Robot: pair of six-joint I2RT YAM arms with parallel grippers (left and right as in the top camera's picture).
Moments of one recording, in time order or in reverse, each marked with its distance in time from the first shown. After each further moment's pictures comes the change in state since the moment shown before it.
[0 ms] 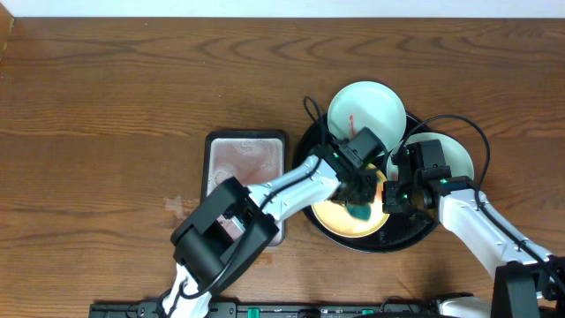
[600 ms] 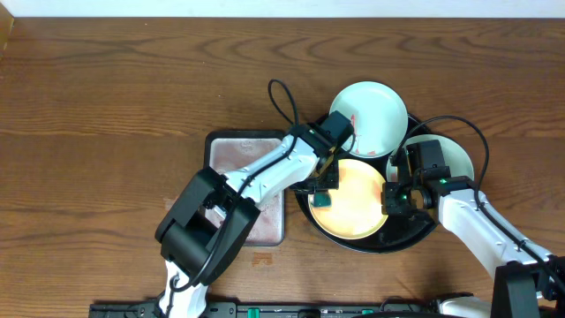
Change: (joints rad) left arm 0.149 -0.024 0.027 -0.288 -0.215 0.050; right arm 0.000 0.000 0.000 -0.011 -0.019 -0.003
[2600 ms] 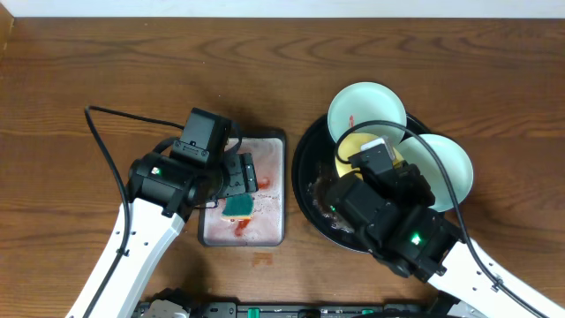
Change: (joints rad) left arm 0.361 -0.790 -0.214 -0.301 -0.041 0.159; right arm 0.737 -0.298 0.351 -0.481 1.139 0.018
